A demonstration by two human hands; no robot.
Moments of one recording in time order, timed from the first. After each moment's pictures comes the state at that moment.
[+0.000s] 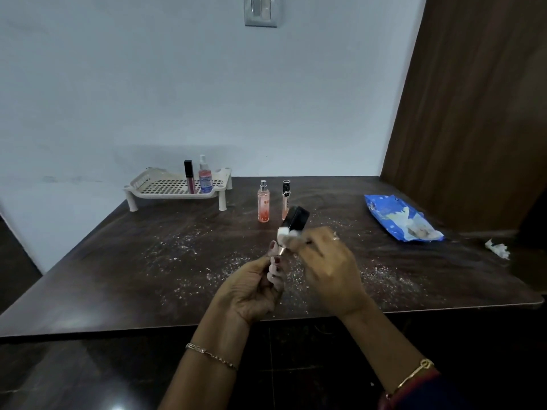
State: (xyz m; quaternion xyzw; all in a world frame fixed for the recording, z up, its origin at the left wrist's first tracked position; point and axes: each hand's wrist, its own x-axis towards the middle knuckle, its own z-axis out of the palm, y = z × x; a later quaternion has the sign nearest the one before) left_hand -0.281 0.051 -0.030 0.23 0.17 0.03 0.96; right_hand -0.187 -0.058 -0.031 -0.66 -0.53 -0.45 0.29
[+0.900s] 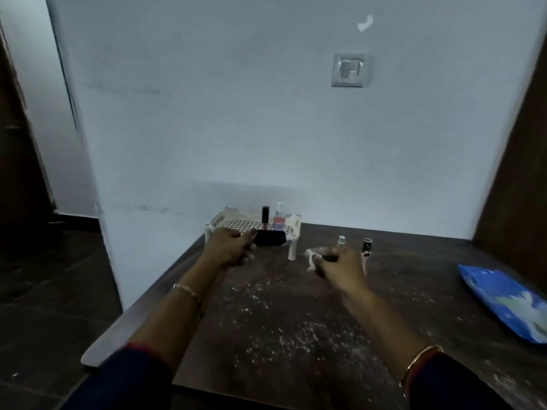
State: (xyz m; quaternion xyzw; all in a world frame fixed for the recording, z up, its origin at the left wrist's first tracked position) left_hand -0.309 0.258 0.040 0.69 0.33 0.32 0.55; right_hand -0.154 0.112 -0.001 -0.72 -0.29 0.12 0.62
